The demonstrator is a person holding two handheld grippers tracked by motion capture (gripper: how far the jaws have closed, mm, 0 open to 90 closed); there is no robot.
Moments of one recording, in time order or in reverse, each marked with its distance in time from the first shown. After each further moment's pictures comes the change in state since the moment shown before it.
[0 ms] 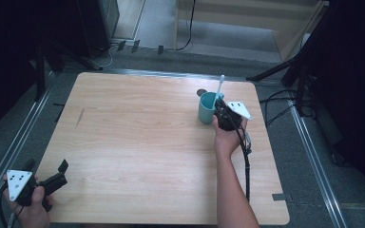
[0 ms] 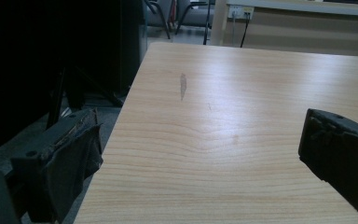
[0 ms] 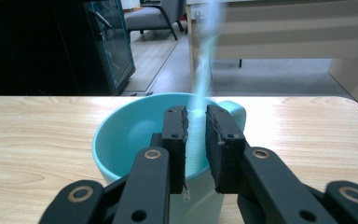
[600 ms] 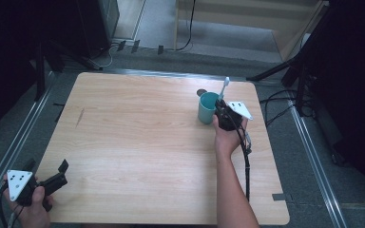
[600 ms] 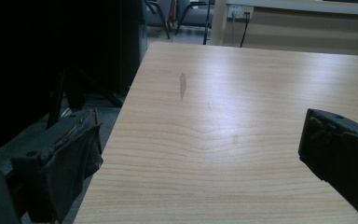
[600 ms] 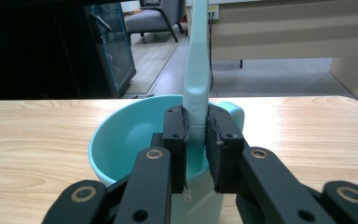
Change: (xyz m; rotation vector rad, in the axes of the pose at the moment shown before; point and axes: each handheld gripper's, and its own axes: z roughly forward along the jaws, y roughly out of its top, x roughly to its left) left arm 0.000 0.000 0.000 0.000 -0.001 0.005; right arm -0.002 -0.001 0.002 -0.006 0.003 0.017
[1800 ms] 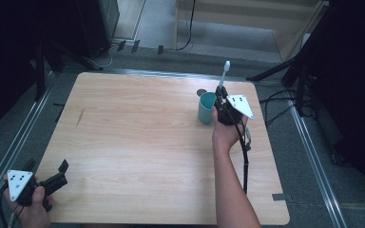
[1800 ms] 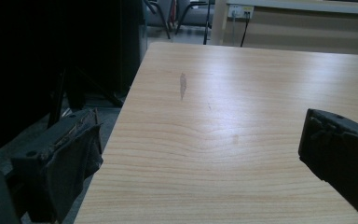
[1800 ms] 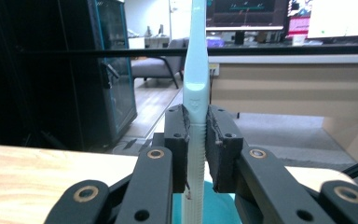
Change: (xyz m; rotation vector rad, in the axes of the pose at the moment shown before) left arm 0.000 0.000 0.000 0.000 0.001 0.002; right arm 0.022 0.038 -0.018 -0.201 0.014 -0.069
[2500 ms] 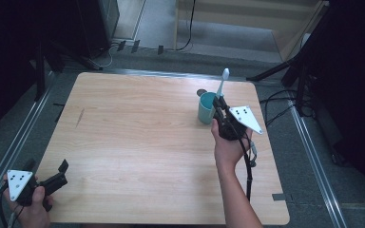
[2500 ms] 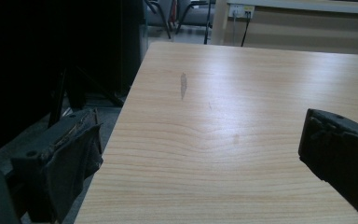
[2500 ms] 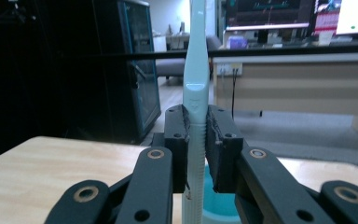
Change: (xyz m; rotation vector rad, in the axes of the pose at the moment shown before) left arm 0.000 0.000 0.000 0.002 0.005 -0.001; right arm 0.021 0.027 -0.064 0.007 0.090 0.028
